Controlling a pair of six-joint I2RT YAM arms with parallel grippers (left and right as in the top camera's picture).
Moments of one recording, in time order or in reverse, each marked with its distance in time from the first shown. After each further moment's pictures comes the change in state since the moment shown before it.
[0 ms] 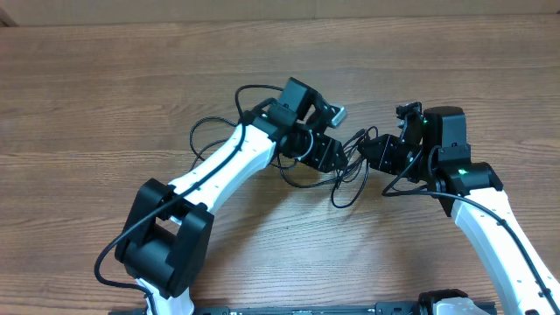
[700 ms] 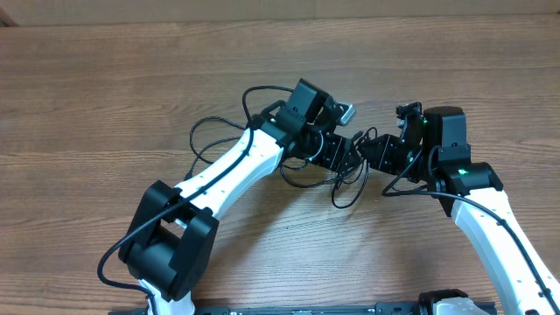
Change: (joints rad) left arm -0.059 0.000 0.000 0.087 -0.050 -0.114; right arm 0.000 0.000 0.000 -0.001 0.000 0.000
